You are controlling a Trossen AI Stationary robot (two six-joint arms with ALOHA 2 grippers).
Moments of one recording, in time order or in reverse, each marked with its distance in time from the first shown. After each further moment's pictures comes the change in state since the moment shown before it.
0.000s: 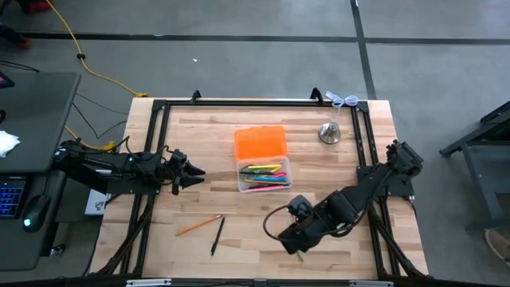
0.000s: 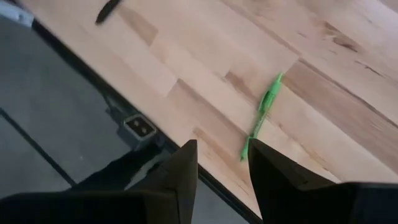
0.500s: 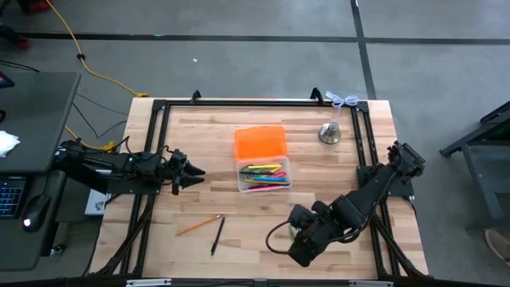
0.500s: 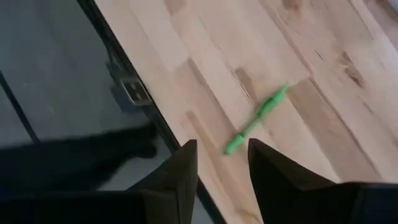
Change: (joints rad) left arm 0.000 0.000 0.000 0.001 0.000 0.000; right arm 0.038 -0.005 0.009 0.004 -0.002 -0.295
